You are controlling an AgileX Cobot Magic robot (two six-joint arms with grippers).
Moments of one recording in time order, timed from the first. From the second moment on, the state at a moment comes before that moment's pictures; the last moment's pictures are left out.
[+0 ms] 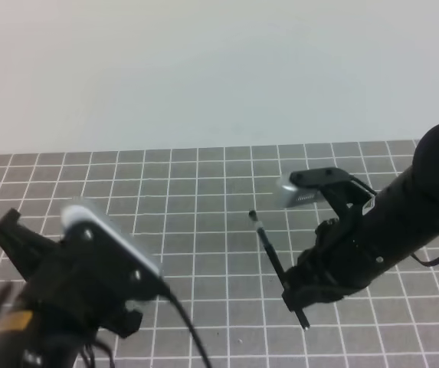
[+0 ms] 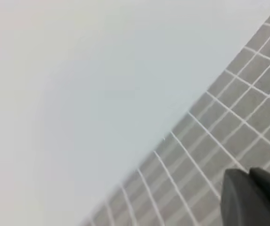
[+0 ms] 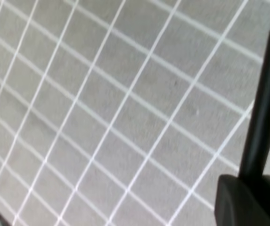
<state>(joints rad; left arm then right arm) -1.08 1.11 -0.47 -1.47 -0.93 1.90 0.53 1.63 -1.17 0.56 0.76 -0.37</state>
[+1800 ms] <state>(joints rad) -1.08 1.08 -0.59 -1.75 -0.21 1.41 0.52 2.06 -1.41 0.27 0.70 0.13</state>
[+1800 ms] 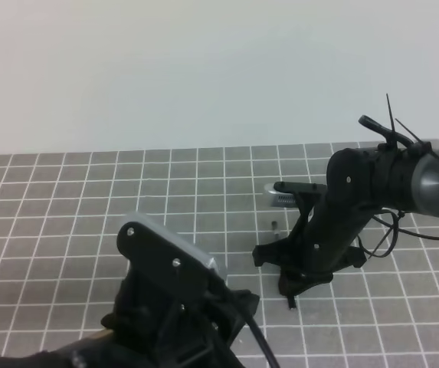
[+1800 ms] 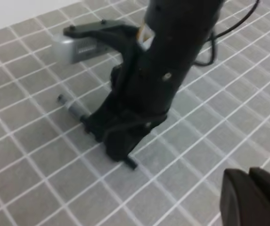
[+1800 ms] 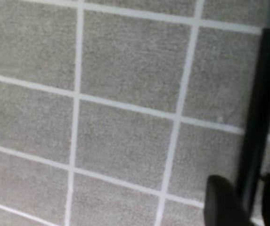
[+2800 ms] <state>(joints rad) -1.08 0.63 -0.59 -1.76 -0.72 1.64 0.52 1.92 -1.43 0.22 0.75 0.13</state>
